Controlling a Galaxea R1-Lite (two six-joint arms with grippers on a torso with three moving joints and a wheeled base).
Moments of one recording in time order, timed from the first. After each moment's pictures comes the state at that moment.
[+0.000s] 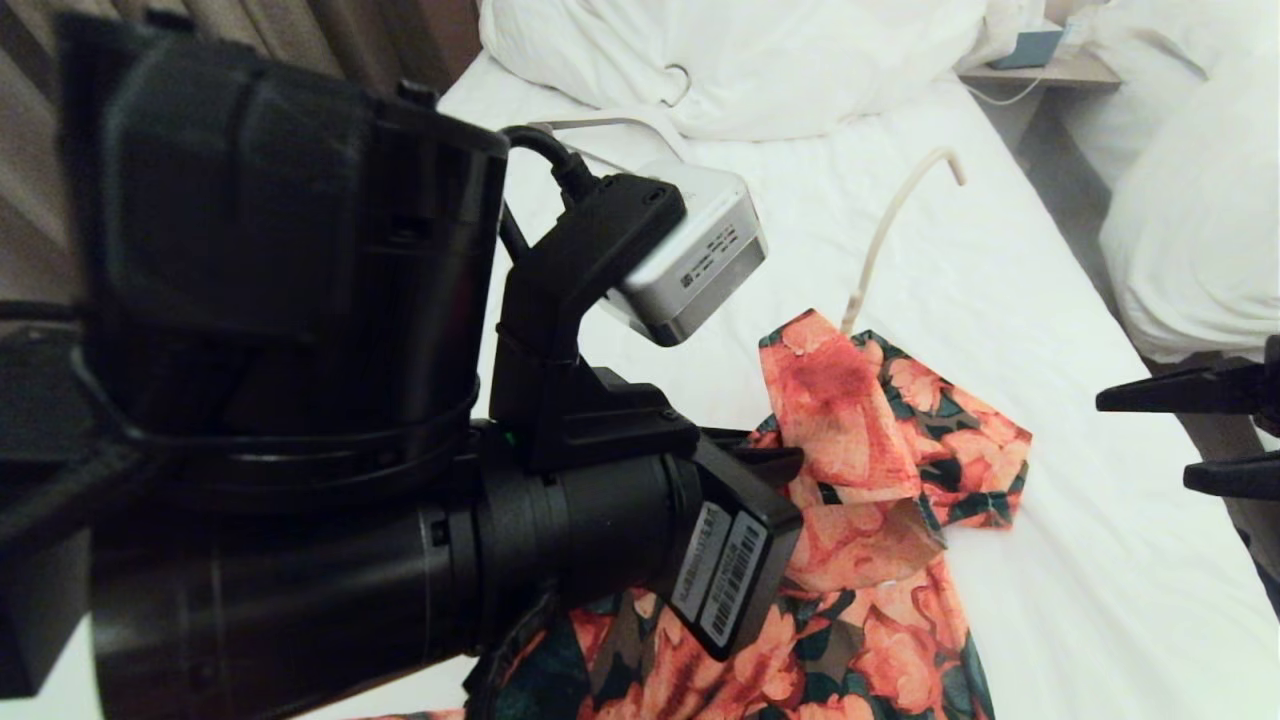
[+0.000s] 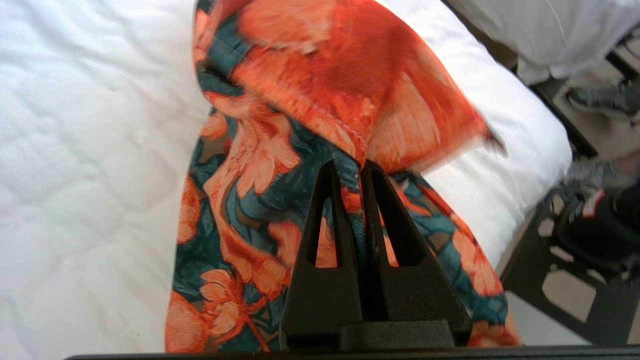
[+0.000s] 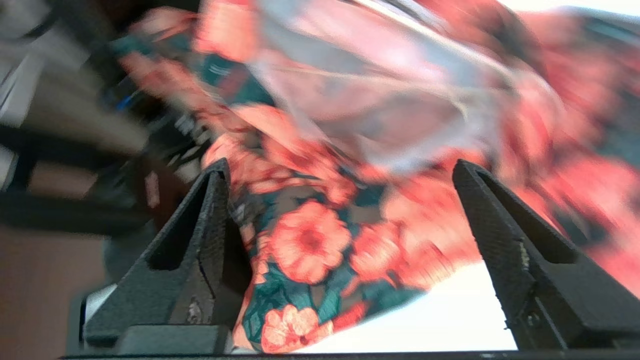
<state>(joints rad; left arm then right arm) -1.16 1.50 -1.17 -0.02 0.25 -0.01 -0.13 1.38 -1.27 0.76 1.24 -0.66</state>
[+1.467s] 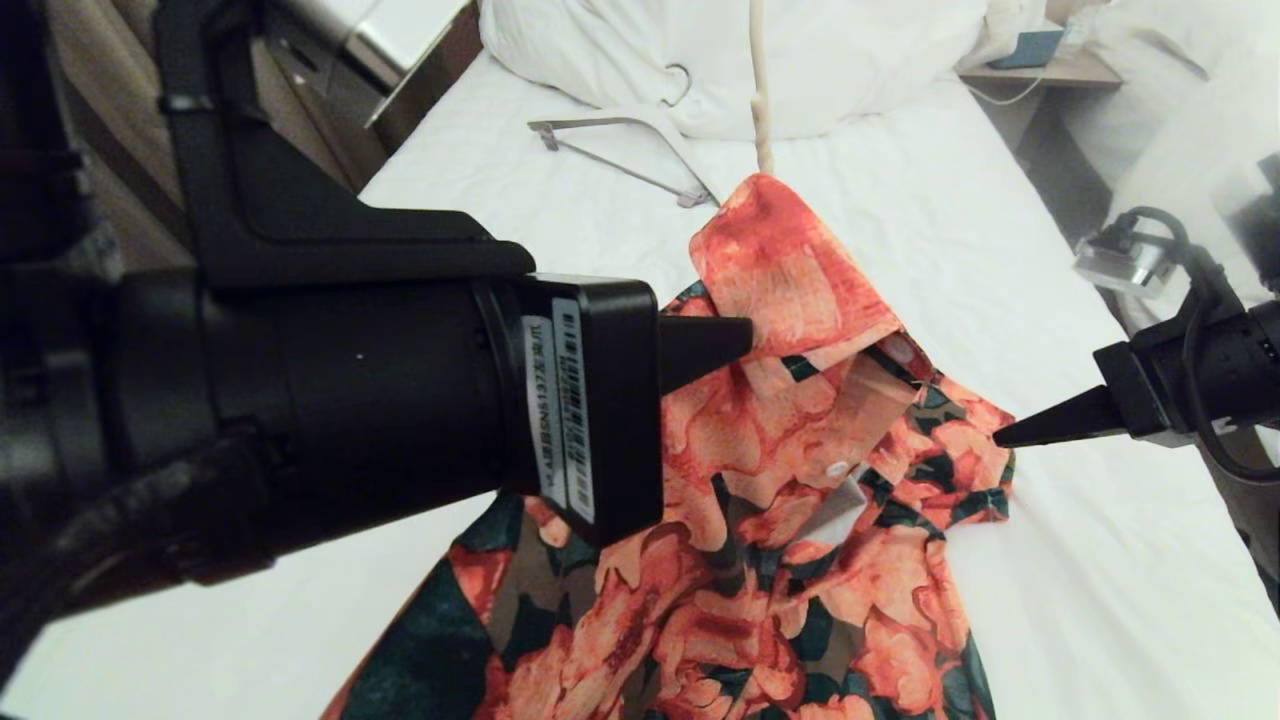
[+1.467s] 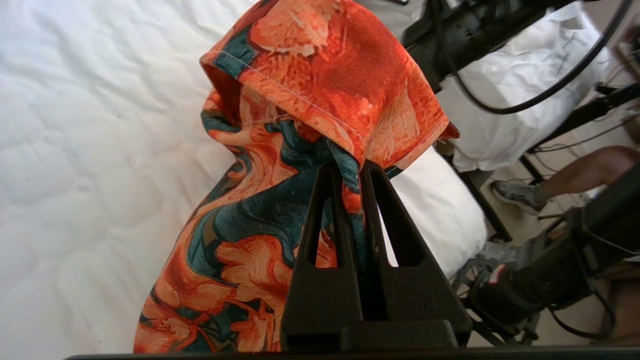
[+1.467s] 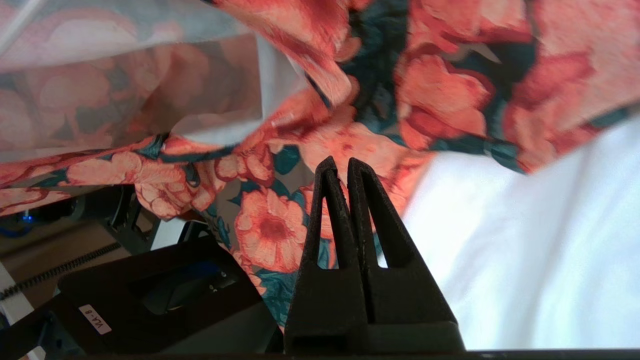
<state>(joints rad) -1.16 1.37 -1.20 -0.02 0.24 -0.19 0.12 1.60 -1.48 0.77 0.58 0.00</state>
